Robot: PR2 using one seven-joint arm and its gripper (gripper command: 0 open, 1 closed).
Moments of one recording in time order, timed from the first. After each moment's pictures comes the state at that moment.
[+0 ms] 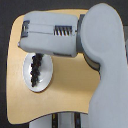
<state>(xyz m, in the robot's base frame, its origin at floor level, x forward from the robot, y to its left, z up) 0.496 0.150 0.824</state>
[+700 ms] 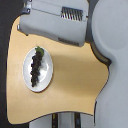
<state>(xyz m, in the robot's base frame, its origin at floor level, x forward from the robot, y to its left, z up) 0.516 0.120 0.920</state>
